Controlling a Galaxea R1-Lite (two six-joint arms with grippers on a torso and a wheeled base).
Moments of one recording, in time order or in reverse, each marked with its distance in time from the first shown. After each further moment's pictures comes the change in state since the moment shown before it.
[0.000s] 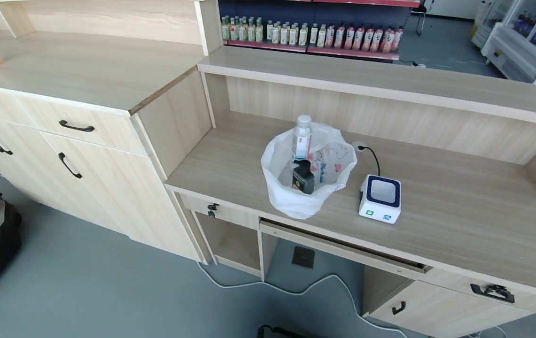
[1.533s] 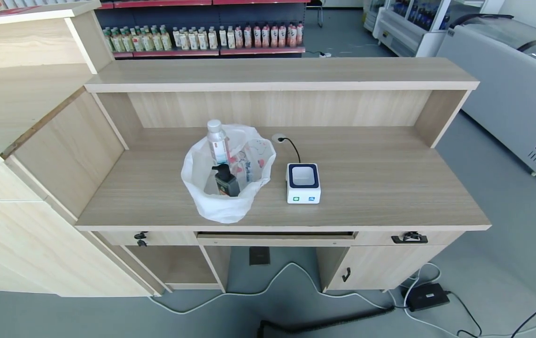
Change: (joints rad) left arm 0.000 0.000 0.000 -0.001 0.000 0.000; right arm 0.337 -1.085 0.686 0.273 0.134 0.365
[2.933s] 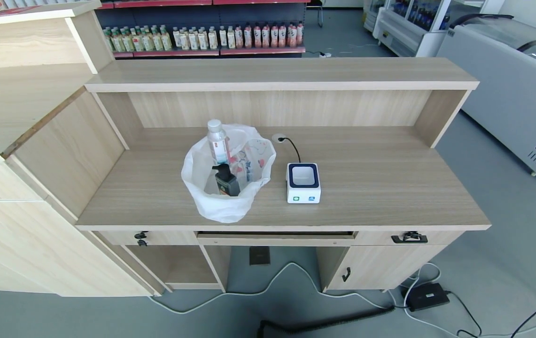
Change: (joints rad) left arm 0.000 0.000 0.000 0.000 0.000 0.000; right arm 0.111 -0.134 -0.002 0.070 -0.049 0.063
